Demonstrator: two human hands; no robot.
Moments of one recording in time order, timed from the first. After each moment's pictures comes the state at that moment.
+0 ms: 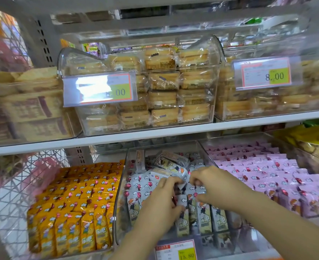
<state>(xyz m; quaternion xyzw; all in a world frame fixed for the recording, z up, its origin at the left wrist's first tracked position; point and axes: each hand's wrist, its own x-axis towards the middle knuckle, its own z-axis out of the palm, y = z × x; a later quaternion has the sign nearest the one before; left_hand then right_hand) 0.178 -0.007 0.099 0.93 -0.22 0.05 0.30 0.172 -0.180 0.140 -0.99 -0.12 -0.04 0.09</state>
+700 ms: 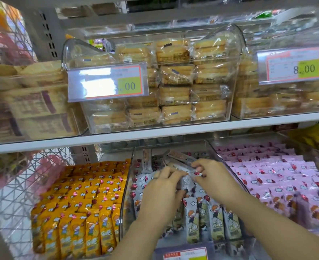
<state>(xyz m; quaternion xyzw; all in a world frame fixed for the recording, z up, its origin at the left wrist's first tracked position) 0.204 0.000 0.103 0.93 -0.25 0.19 0.19 0.207 -0.159 0.122 -0.94 -0.01 -0.14 0.31</state>
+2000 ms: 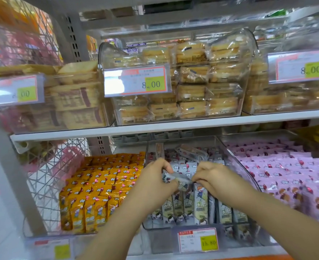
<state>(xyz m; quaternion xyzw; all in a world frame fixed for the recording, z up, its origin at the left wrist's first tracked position) 0.162 0.049 0.148 0.92 -0.16 0.06 0.37 0.173 -0.147 0.129 -0.95 -0.24 -0.13 0.13</state>
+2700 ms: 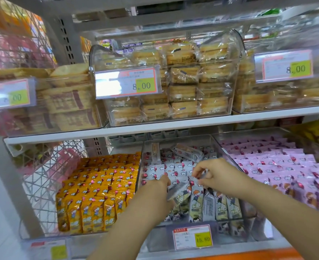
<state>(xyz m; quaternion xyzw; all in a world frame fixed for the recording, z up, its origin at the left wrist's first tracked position) 0.155 0.038 0.133 0.98 -0.15 -0.02 0.15 0.171 -0.161 0.142 -0.95 -0.14 -0.03 0.29</state>
